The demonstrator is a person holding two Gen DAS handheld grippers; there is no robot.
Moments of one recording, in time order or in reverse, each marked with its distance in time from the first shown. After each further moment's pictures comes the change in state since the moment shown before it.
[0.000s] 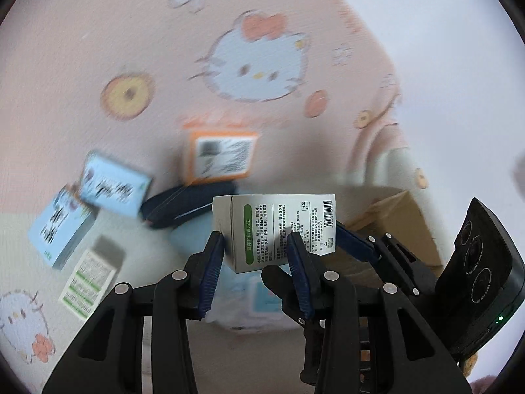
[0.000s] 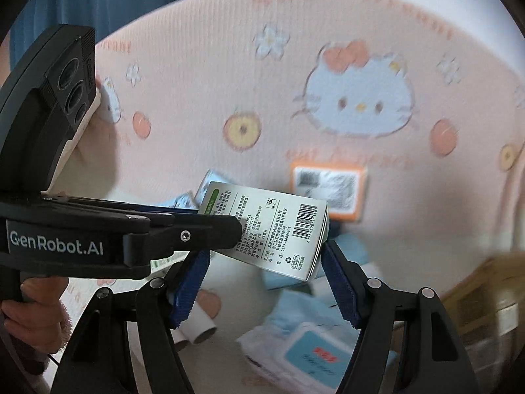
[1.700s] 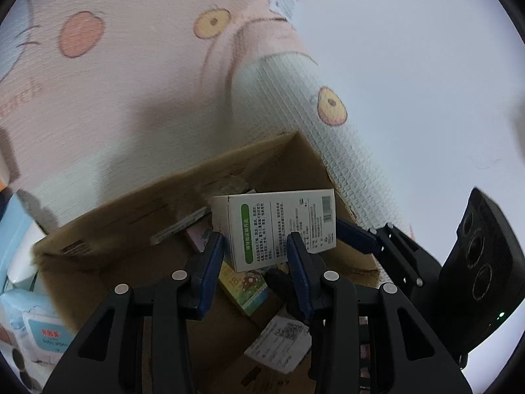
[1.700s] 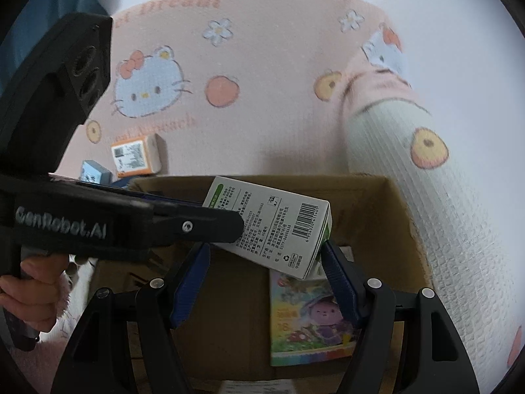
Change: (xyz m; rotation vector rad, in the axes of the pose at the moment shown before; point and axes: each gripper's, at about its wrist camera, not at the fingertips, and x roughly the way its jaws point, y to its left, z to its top) left arm 0.197 -0.277 0.003 0.142 0.330 -0.202; right arm -0.127 -0.286 -0.058 0.190 0.209 -0.222
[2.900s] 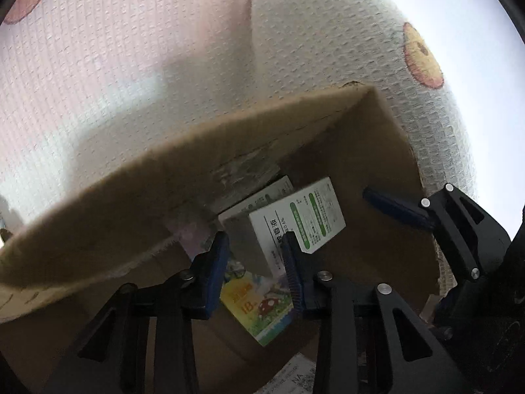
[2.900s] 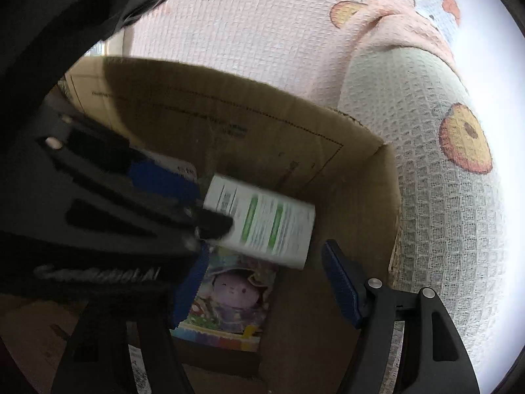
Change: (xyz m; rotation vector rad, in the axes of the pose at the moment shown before) left arm 0.111 0.009 0.018 -0.057 0.192 0.127; right arm 0.080 -0.045 -0.004 -0.338 0.324 -0.093
